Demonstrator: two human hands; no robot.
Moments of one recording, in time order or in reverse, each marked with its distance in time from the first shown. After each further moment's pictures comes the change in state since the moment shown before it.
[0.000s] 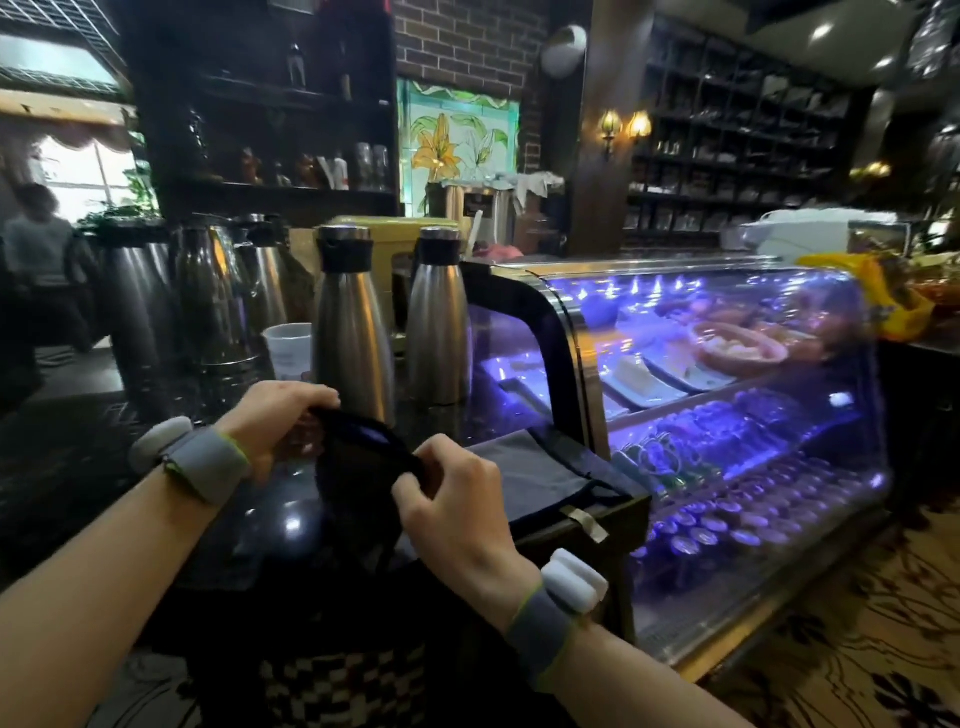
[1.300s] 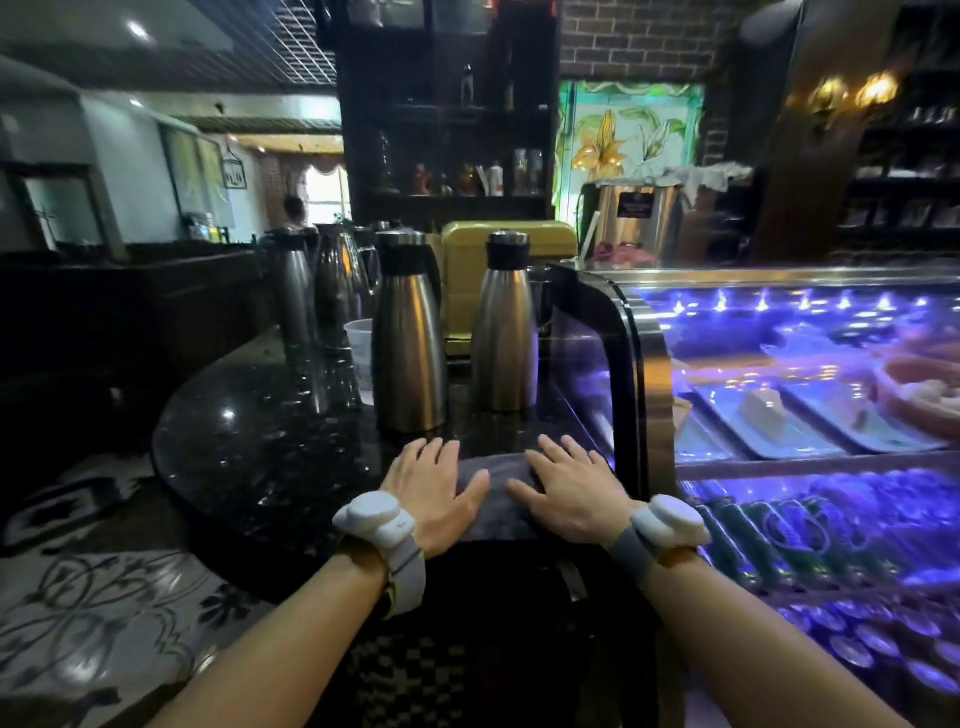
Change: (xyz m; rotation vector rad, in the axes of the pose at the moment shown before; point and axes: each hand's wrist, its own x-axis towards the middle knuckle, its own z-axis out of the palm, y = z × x) left_hand -0.034 -0.063 0.169 1.248 0.237 0.205; right_hand 0.104 0.171 -0.076 -0.632 -0.700 -0.158
